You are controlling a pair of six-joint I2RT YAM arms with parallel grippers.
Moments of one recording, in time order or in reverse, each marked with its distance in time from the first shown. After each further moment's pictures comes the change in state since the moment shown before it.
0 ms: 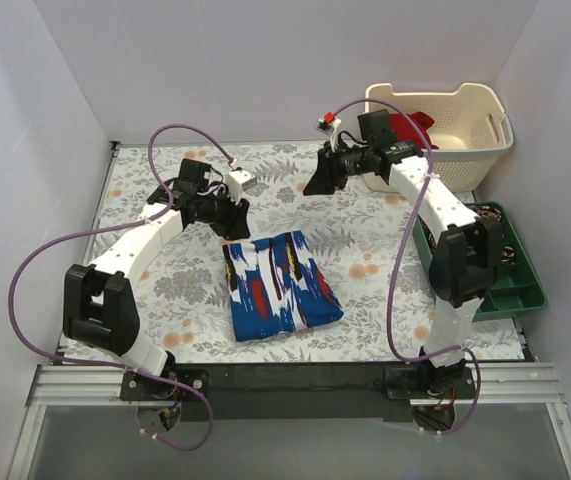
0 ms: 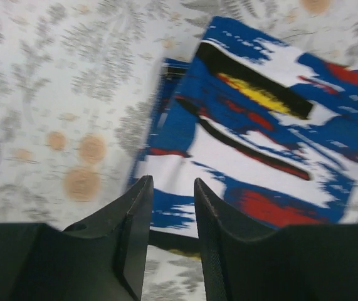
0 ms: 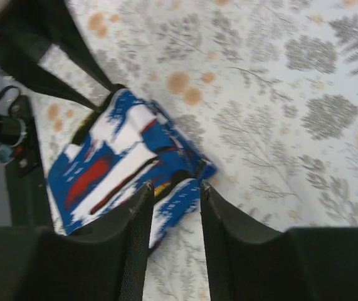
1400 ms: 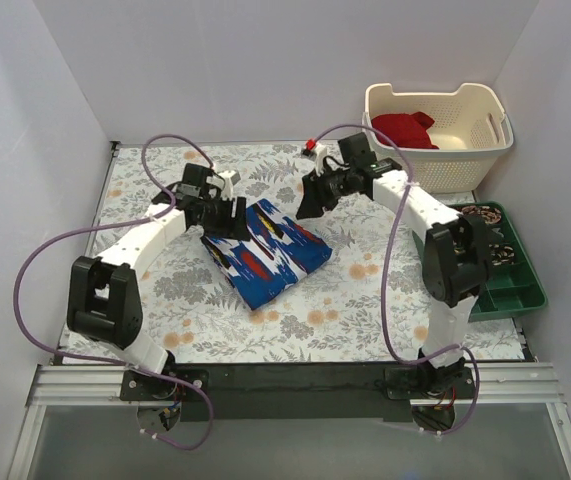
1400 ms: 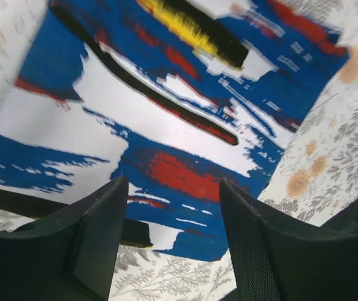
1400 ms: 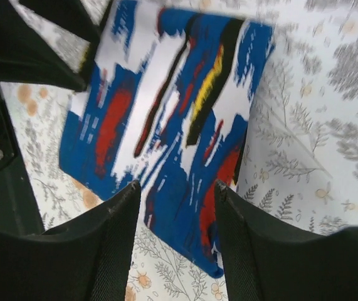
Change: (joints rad) left arm 0.039 0.029 -0.030 0.004 -0.122 -0.512; right arm 0.079 -0.083 -0.192 0.065 0.125 0.028
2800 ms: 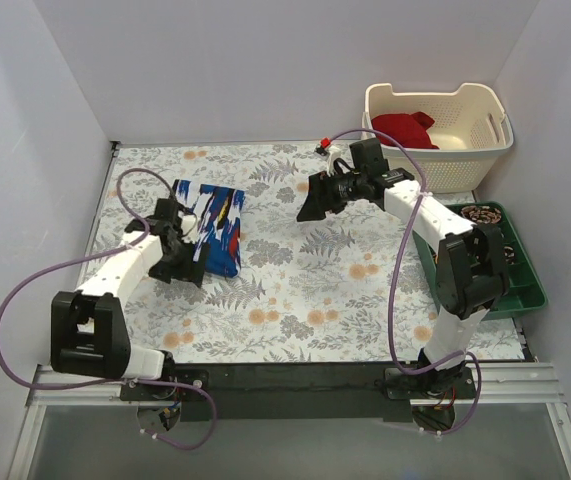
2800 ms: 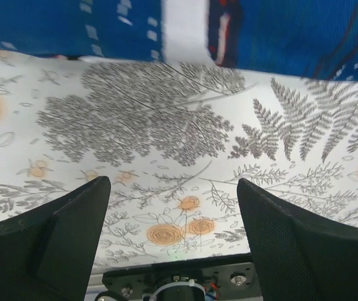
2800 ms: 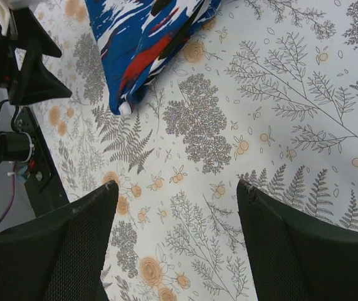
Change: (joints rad) left arm 0.154 -0.198 -0.271 -0.275 -0.380 0.138; right arm -0.017 -0.083 -0.172 0.130 0.001 0.218
